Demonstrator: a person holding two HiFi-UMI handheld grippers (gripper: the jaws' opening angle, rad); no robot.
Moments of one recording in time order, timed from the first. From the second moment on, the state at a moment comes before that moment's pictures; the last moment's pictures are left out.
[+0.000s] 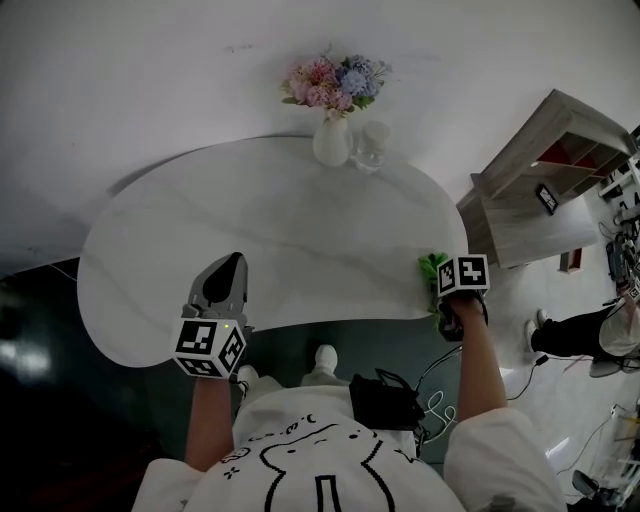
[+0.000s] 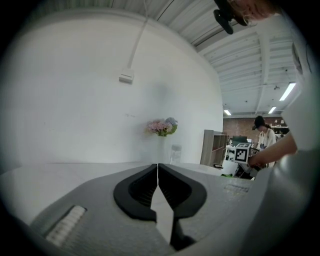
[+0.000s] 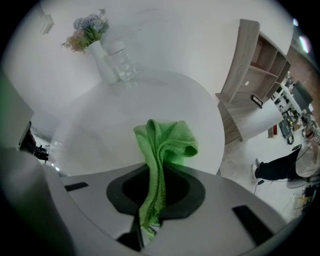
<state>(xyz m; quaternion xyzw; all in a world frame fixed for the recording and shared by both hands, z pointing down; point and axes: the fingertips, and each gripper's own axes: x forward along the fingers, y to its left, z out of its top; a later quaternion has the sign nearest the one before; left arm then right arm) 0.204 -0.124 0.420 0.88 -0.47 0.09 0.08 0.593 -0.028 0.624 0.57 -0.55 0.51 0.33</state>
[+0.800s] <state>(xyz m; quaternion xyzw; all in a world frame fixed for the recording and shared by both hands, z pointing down) 0.127 -0.135 0.409 0.87 -0.47 0.09 0.08 0.503 -0.037 0.624 0.56 -0.55 0.55 0.29</state>
